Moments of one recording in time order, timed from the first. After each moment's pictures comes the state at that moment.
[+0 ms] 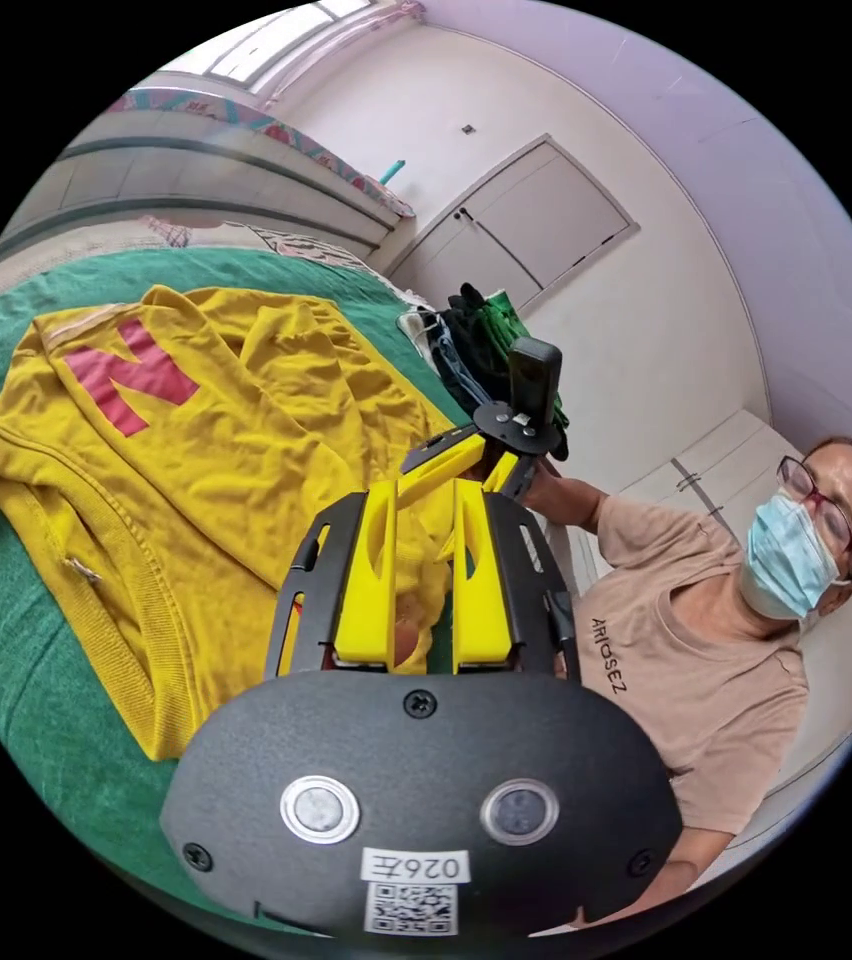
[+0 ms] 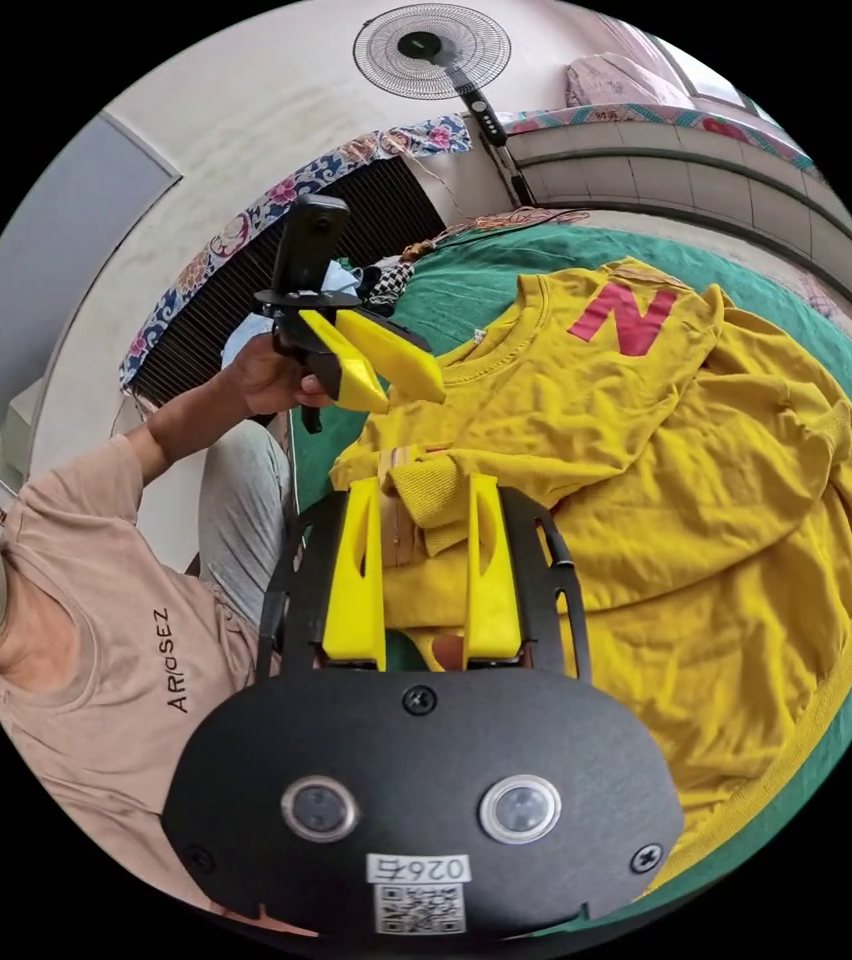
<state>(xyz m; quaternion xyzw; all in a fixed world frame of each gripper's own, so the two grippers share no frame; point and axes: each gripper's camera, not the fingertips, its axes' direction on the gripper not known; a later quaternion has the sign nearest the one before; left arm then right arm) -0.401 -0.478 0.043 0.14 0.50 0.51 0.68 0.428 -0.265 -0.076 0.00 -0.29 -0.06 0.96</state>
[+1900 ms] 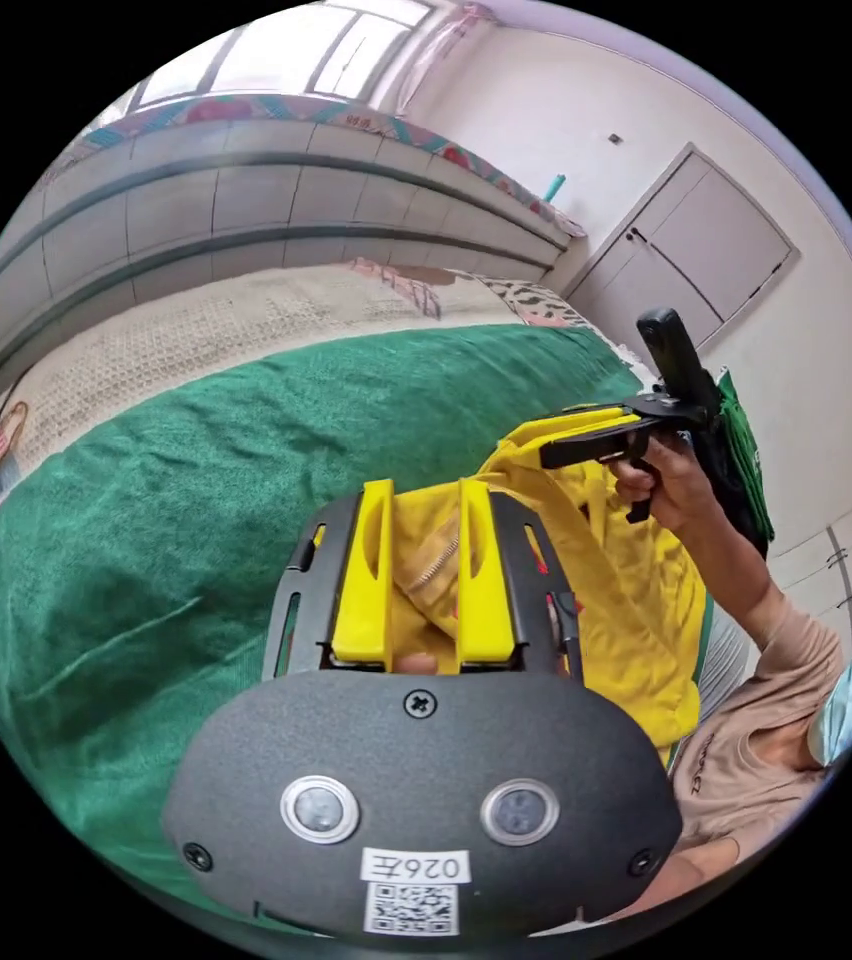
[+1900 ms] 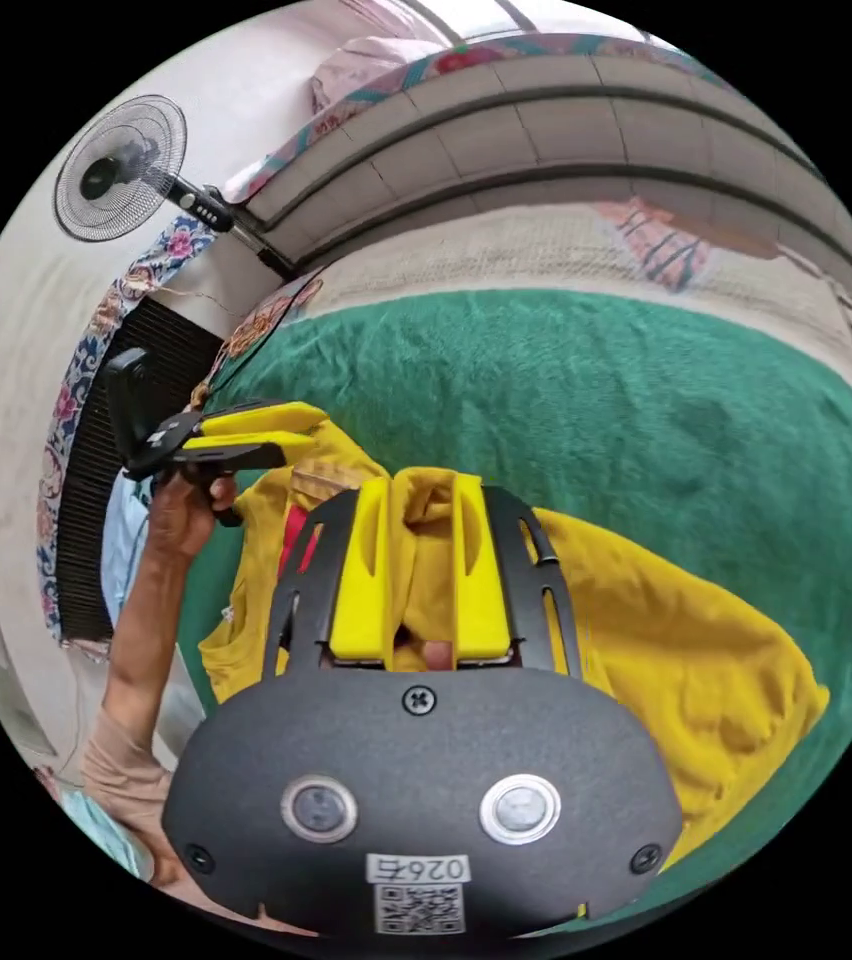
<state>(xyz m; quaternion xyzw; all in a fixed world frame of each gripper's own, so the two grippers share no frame) -0.426 -0.817 0.130 0.22 0.33 0.41 0.82 0.882 -0.566 0.036 -0.04 -0.18 0.17 0.97</state>
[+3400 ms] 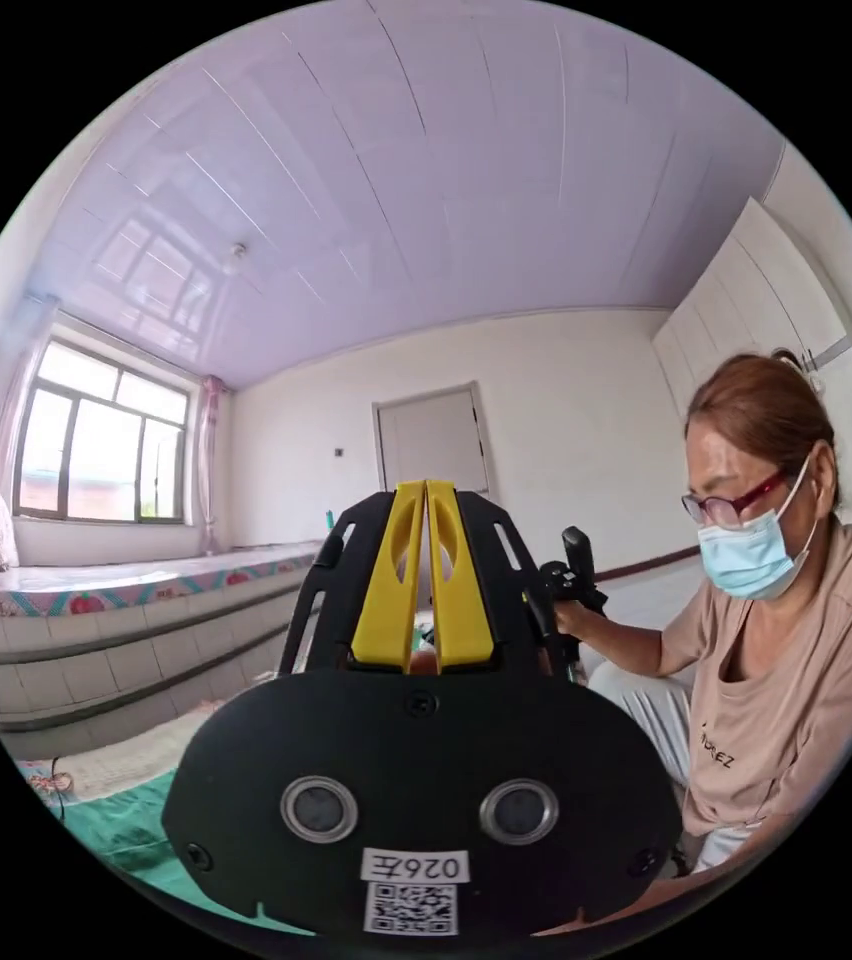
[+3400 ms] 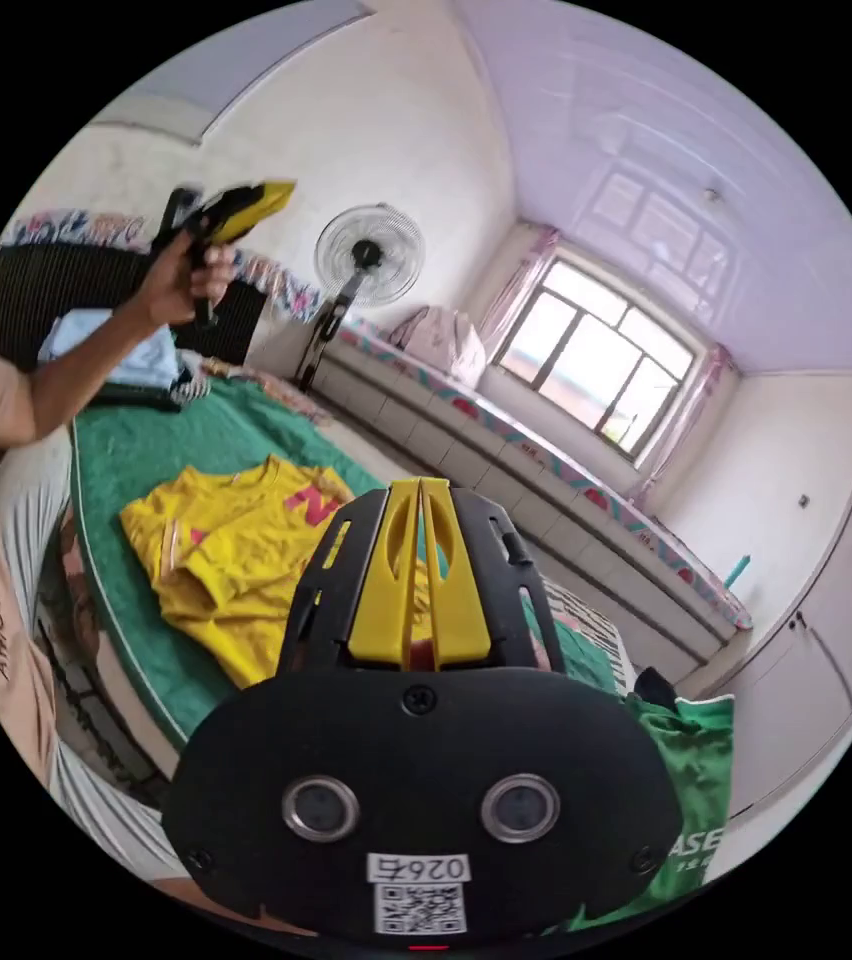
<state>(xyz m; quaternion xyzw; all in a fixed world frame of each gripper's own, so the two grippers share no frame) -0.813 -0.386 -0.194 0.64 0.48 0.47 0.38 0.593 -0.086 -0.665 0.29 0.24 -0.12 0.92</state>
